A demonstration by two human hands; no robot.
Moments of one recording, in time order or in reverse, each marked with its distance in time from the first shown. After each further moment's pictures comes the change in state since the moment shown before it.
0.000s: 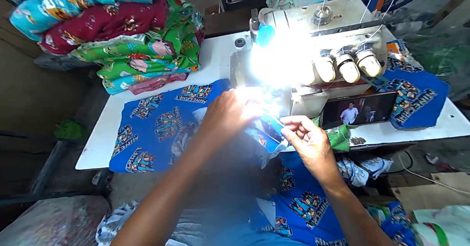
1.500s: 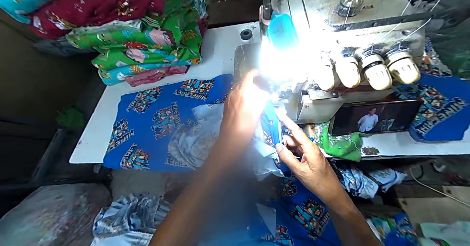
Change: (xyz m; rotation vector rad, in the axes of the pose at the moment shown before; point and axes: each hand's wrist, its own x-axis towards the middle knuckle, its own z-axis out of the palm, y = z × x) left_hand 0.004 0.019 0.035 -0.177 0.286 -0.196; right_hand -0.001 -0.002 0.008 -0.028 -0.249 0.002
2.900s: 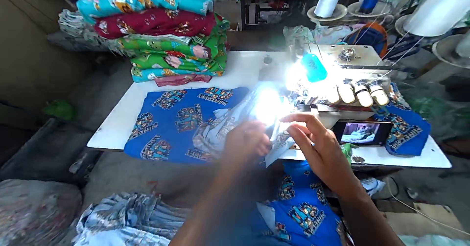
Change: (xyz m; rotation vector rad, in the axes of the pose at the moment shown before) left_hand -0.076 -0.019 -0.031 -0.823 0.016 -0.256; right_hand 0.018 -0.078 -0.001 -0.360 -0.035 -0.405
